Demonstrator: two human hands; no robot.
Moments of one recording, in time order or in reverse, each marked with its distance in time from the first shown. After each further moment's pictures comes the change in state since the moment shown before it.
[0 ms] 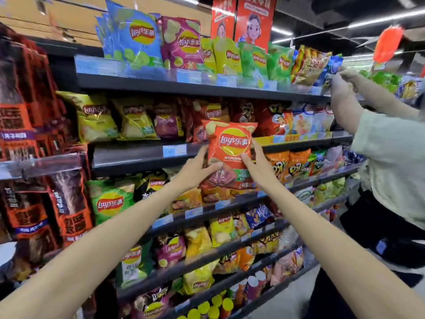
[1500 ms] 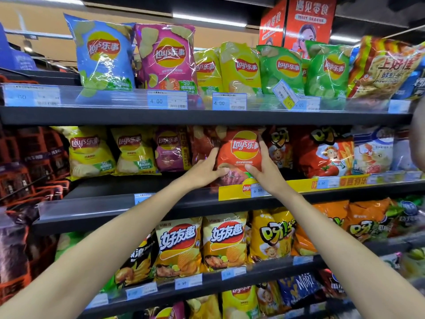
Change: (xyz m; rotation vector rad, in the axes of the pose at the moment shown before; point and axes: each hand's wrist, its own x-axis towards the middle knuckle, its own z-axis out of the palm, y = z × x) left_hand 0.227 -0.037 -0.010 0.254 0.065 -0.134; right_hand 0.283 0.113 0.013 0.011 -0.186 -0.297
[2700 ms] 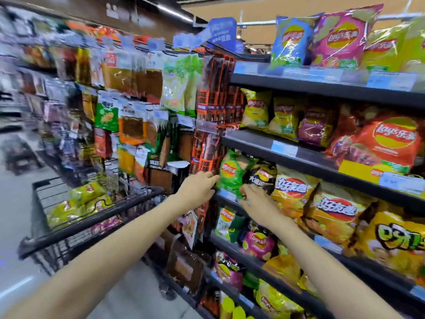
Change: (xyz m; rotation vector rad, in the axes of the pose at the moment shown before) left_hand -0.393 0.003 0.016 0.924 0.234 -0.631; right_hand -0.215 -0.119 0.164 -0.248 -0.675 -0.658
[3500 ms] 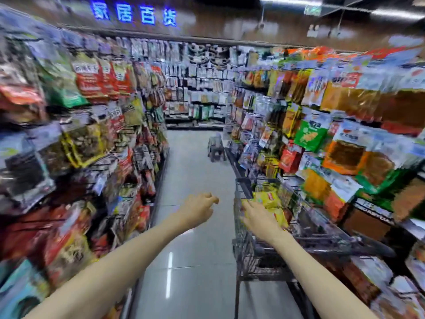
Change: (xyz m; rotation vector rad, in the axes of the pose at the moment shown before) left_hand -0.484 -0.379 -0.117 0.146 -0.171 -0.870; right_hand 0.116 -0.596 0.185 0.198 -0.180 -0.797
